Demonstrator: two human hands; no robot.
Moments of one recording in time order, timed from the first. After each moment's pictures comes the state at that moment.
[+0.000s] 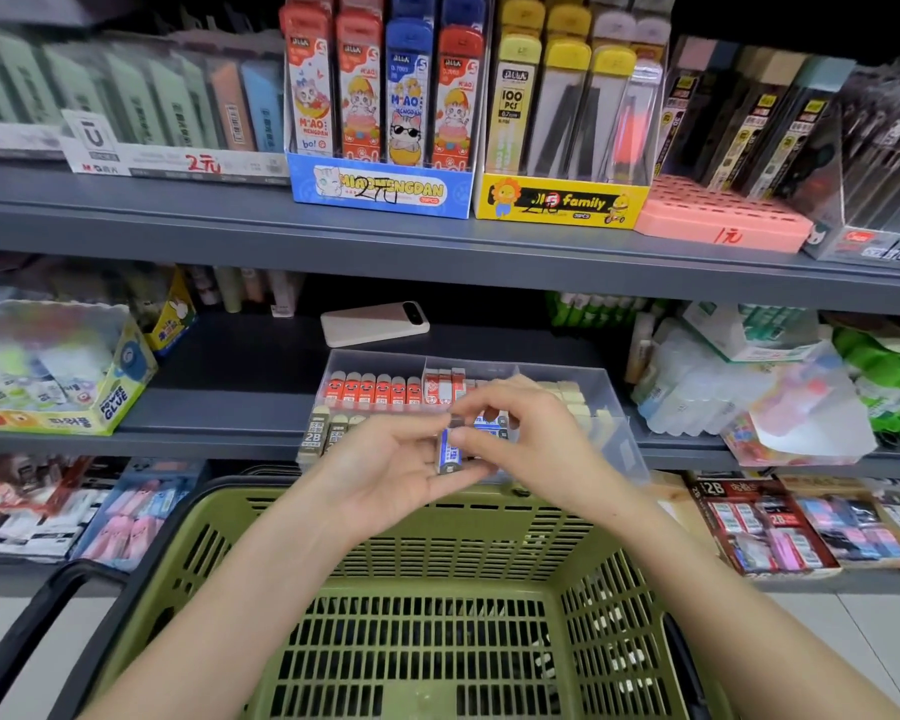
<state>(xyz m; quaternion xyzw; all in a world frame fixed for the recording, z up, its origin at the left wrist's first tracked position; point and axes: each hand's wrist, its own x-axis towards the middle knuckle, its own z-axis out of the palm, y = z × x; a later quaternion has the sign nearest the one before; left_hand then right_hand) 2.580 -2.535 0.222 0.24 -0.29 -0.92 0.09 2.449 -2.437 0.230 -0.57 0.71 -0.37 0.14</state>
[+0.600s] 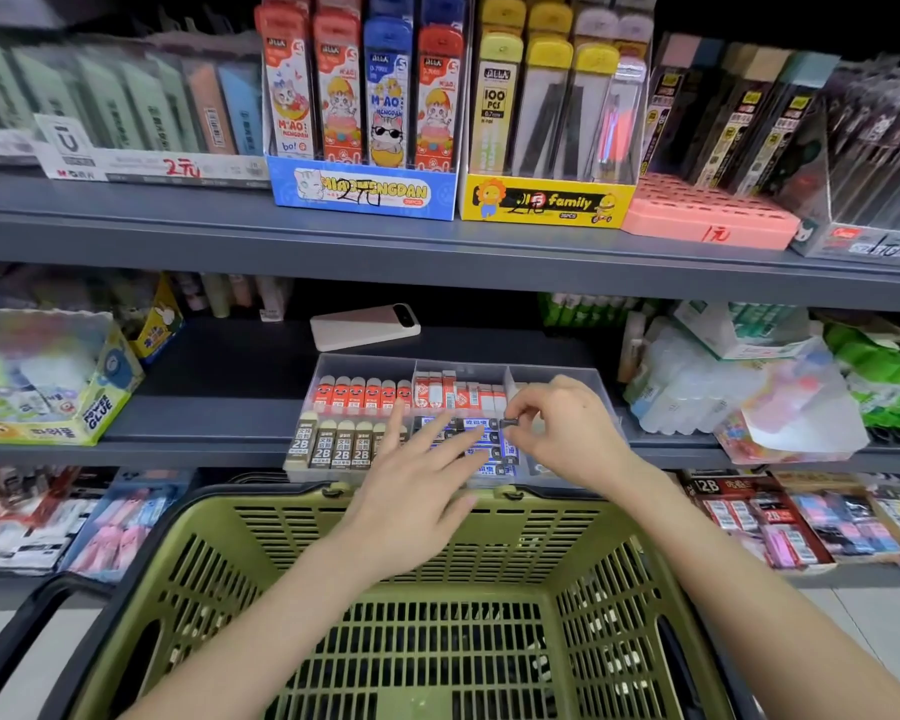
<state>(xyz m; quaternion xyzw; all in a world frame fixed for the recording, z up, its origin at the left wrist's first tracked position) 2.567 -2.531 0.159 0.09 -0.98 -0.04 0.15 2.390 -2.438 0.200 -0.55 0.82 -0.18 -0.03</state>
